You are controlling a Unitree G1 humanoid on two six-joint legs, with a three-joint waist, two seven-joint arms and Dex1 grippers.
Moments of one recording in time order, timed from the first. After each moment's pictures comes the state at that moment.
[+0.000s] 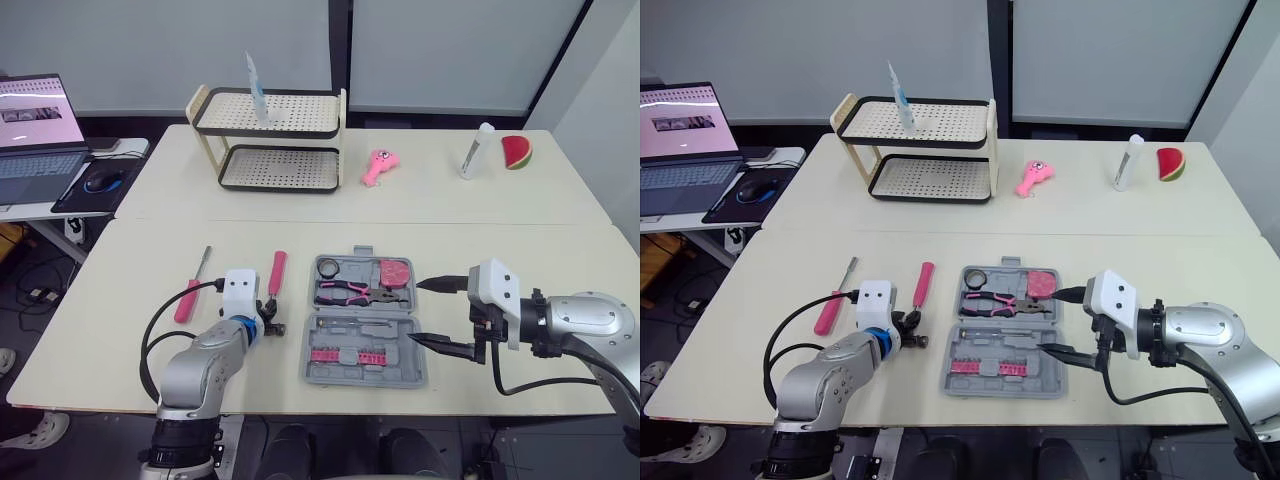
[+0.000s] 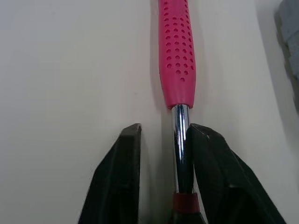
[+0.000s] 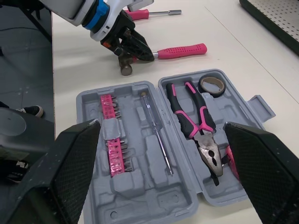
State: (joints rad) left arm -0.15 0.22 0.05 -0.23 -0.29 0.95 -0.03; right arm -0.11 -0.85 -0.01 -0.57 0.47 0.56 0.98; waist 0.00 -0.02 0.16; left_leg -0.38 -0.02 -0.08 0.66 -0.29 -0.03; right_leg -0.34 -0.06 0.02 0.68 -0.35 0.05
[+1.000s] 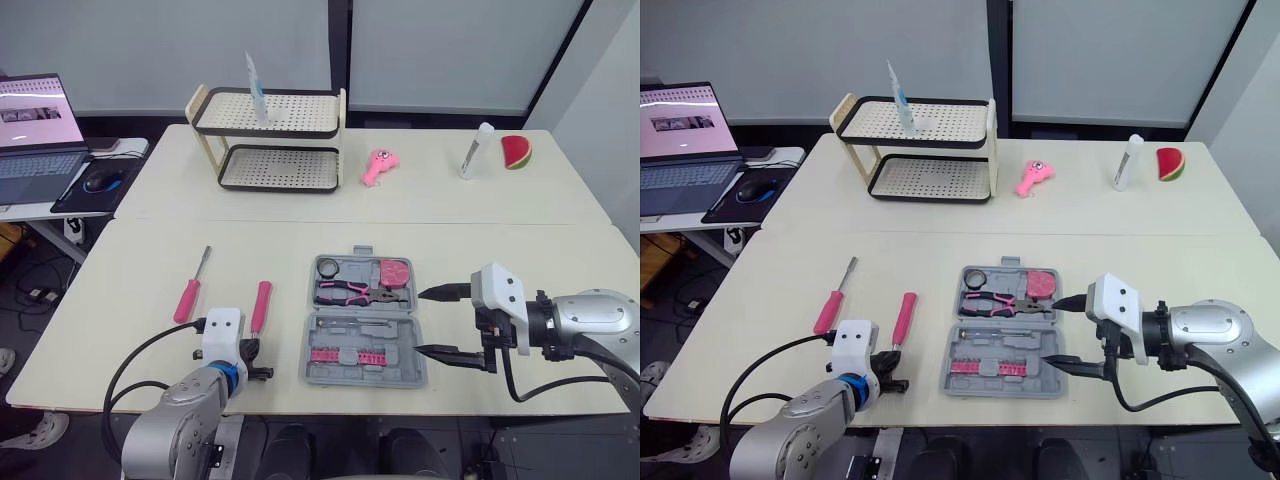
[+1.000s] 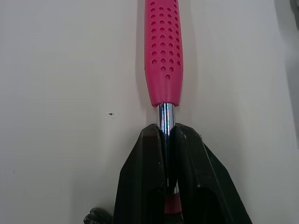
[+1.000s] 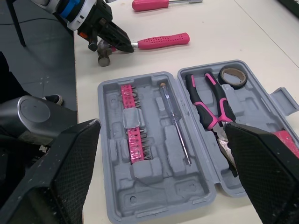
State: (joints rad) left arm 0.15 0.21 0.11 -0.58 -0.29 1.11 -0.07; right arm -0.11 -0.93 -0.01 -0.59 0.52 0.60 1.04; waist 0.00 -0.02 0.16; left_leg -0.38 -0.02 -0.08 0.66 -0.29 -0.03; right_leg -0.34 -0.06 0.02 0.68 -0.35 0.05
